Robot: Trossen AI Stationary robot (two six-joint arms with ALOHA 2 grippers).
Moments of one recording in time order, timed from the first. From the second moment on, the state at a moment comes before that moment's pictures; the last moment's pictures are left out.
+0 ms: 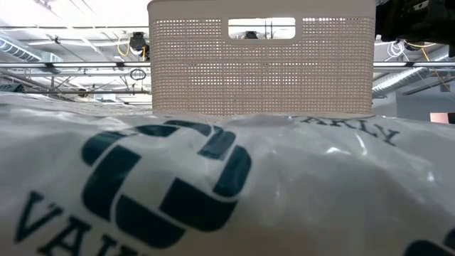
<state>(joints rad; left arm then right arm) 0.31 1.34 1.28 -0.08 0.15 0.06 -0.23 0.30 0.23 0.24 -0.26 -0.26</state>
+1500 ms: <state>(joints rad) 0.25 1.98 1.62 -0.40 0.26 0.29 -0.23 0.30 0.23 0.22 -0.26 -0.28</state>
